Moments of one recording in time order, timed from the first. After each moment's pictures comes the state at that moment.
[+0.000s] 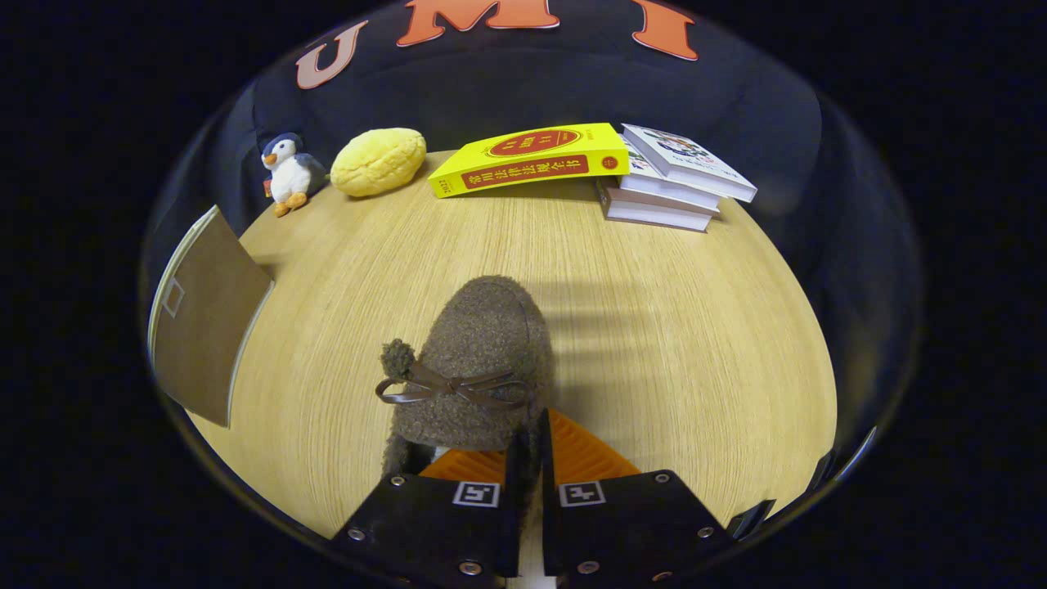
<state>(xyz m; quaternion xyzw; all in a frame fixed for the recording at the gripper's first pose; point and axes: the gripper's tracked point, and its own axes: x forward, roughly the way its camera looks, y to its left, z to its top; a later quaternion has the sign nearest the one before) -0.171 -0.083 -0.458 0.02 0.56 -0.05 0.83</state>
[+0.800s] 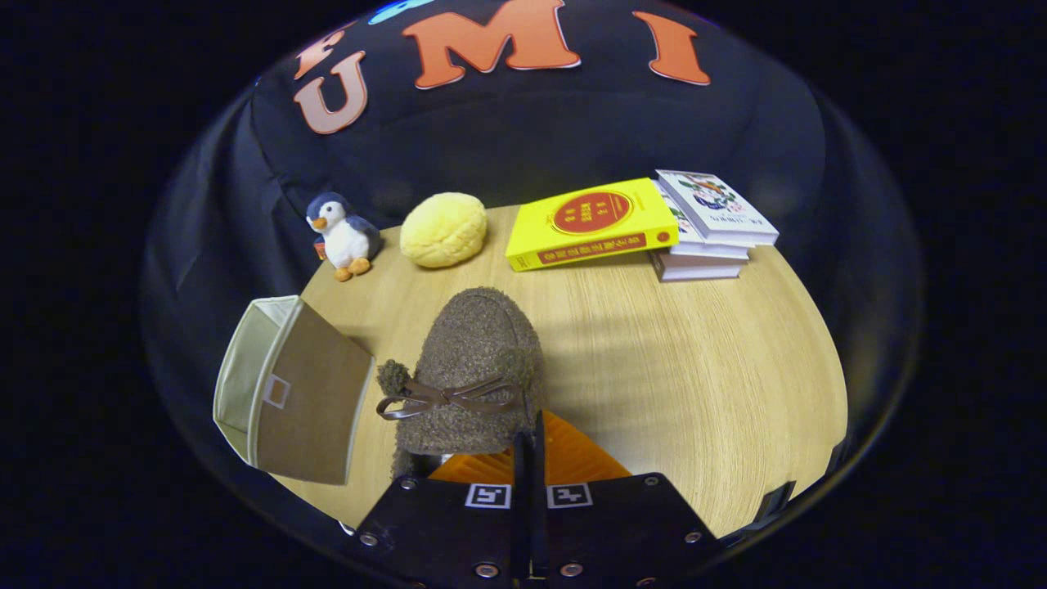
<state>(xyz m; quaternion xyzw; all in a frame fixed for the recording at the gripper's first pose) -0.108 0.025 -0.331 0.09 0.52 0.00 0.85</state>
